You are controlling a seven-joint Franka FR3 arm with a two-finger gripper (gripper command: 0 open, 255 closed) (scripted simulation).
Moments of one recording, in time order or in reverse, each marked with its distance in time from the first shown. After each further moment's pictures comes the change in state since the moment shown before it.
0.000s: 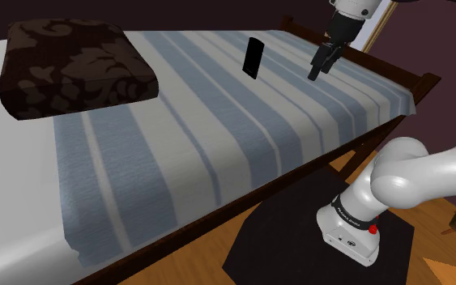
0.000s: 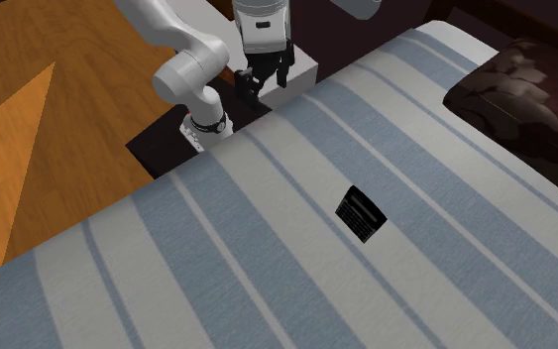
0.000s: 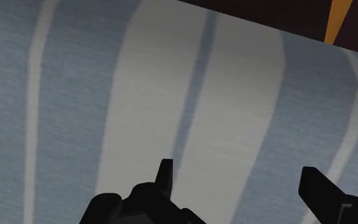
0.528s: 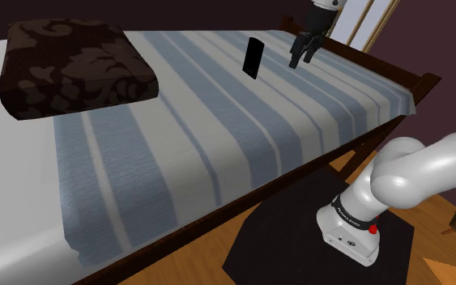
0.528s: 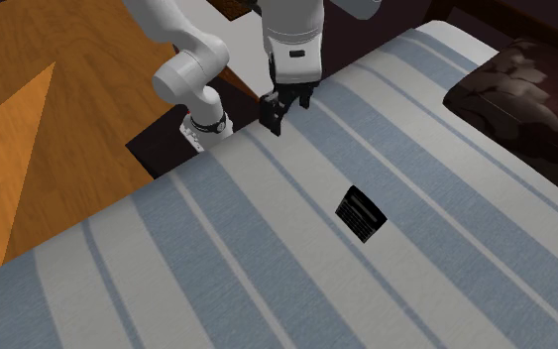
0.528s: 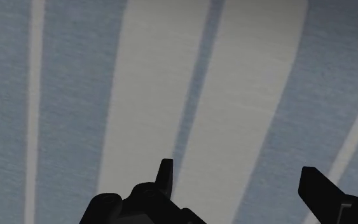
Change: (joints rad) arm 0.000 0.245 -0.035 0.169 -0.003 0.065 -0.023
